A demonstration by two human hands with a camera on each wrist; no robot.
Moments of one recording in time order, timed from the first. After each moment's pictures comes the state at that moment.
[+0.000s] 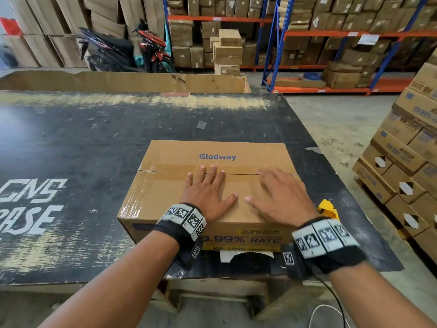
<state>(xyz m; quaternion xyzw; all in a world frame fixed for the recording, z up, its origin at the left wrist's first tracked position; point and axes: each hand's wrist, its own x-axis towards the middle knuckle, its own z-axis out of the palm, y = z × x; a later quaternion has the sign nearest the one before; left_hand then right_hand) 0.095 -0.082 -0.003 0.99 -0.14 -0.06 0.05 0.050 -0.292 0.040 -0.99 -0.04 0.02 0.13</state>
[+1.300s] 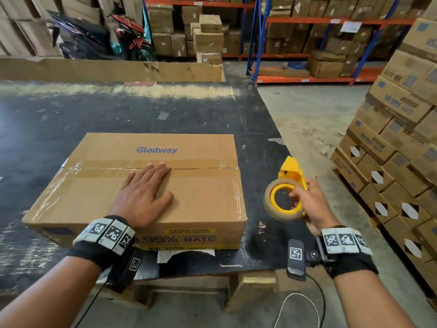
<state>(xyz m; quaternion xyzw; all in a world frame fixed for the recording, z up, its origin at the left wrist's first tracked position) 0.082 -0.109 -0.010 0.99 -0.13 0.01 0.11 0.059 -0.513 -0.040 -0.72 0.23 -0.07 0.65</state>
